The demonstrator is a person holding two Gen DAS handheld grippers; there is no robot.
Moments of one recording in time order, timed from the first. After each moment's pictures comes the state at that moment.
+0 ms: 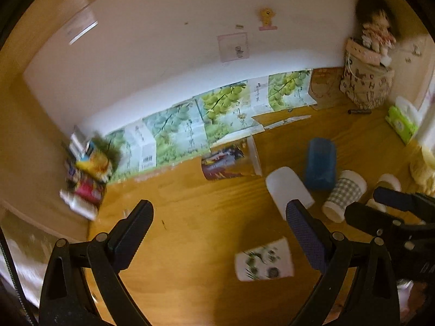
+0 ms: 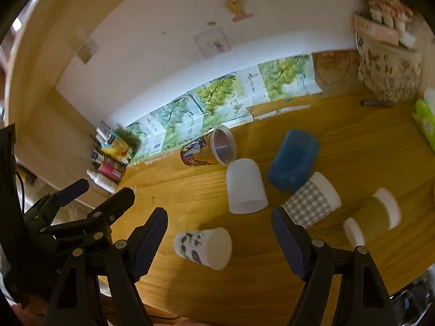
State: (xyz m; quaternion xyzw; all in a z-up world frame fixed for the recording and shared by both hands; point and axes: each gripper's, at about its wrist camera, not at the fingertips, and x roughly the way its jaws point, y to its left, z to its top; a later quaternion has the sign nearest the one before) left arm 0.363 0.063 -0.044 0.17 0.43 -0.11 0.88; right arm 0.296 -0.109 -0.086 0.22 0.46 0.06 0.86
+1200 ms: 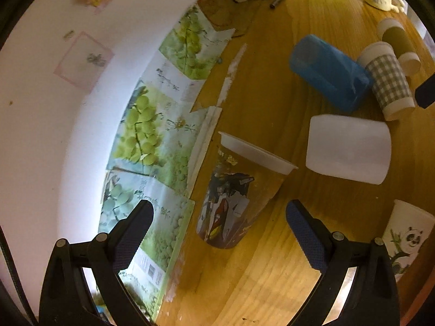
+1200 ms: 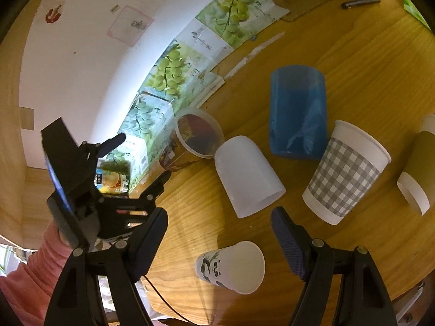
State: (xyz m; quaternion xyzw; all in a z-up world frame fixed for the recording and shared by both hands) left arm 0.477 0.012 -0.165 0.50 0.35 -0.35 0.71; right arm 0.359 -0.137 -0.165 0.40 0.53 0.02 0.74
